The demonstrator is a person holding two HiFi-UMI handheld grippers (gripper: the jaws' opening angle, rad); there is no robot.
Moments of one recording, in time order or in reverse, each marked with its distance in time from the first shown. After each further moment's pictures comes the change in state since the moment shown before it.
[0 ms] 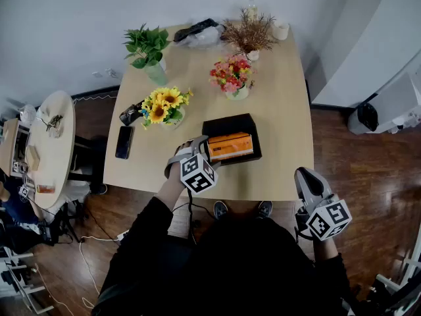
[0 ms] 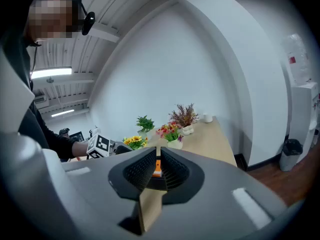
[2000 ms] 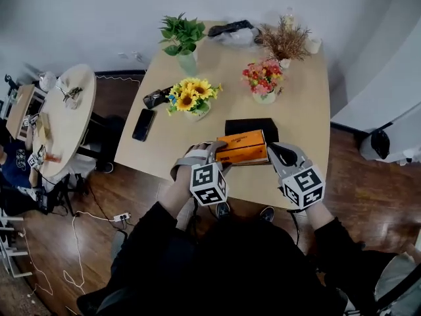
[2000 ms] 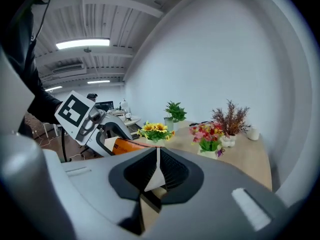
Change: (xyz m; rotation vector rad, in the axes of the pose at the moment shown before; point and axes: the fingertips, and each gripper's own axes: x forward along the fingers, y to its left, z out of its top) left arm -0.067 -0.012 0.009 0.068 0.008 0.102; right arm 0.145 0.080 -0.011 -0.406 0.172 0.321
